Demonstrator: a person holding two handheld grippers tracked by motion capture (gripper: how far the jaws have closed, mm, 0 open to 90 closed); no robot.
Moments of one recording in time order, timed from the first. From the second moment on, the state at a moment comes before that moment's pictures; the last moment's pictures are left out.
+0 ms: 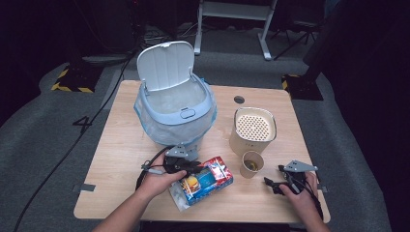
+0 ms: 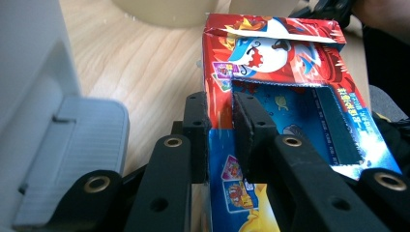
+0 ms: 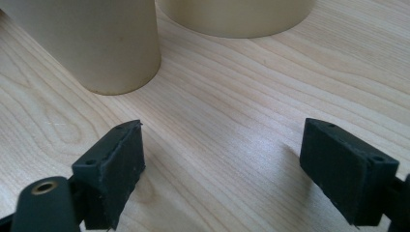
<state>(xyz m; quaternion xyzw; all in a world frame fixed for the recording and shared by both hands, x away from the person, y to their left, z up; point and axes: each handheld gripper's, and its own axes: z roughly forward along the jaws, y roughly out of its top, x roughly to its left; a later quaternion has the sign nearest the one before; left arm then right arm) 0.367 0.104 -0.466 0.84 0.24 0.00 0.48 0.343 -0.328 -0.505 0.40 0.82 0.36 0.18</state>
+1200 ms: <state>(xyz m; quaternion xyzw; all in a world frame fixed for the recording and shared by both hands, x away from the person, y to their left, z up) 0.352 0.127 -0.356 0.77 0.19 0.07 0.60 0.343 -0.328 -0.505 0.40 0.82 0.36 0.18</state>
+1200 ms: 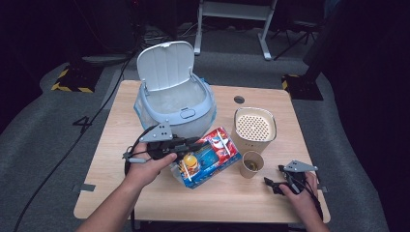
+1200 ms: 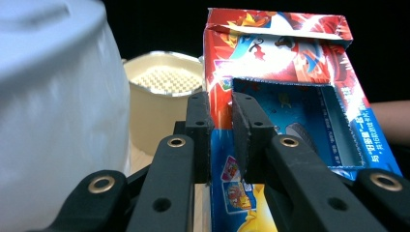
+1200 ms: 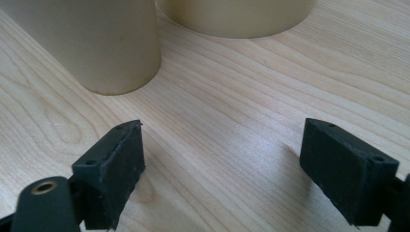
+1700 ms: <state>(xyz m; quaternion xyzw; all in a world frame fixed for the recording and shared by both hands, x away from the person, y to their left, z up) 0.359 0.135 -0.307 0.75 0.17 0.11 0.63 0.343 -0.328 -0.505 0.40 0.82 0.36 0.18</state>
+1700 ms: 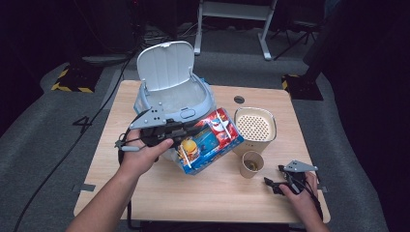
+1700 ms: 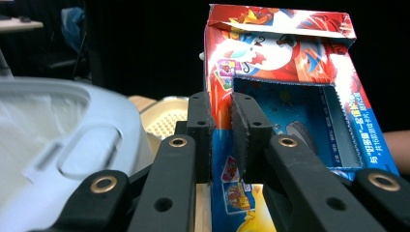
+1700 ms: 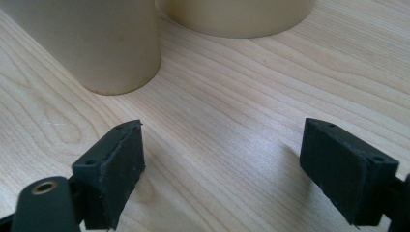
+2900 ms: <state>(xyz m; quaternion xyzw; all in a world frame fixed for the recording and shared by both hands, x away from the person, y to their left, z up) 0.392 0.165 -0.233 0.68 0.21 0.19 0.68 0.343 -0.328 -0.505 0.40 0.82 0.36 0.18</state>
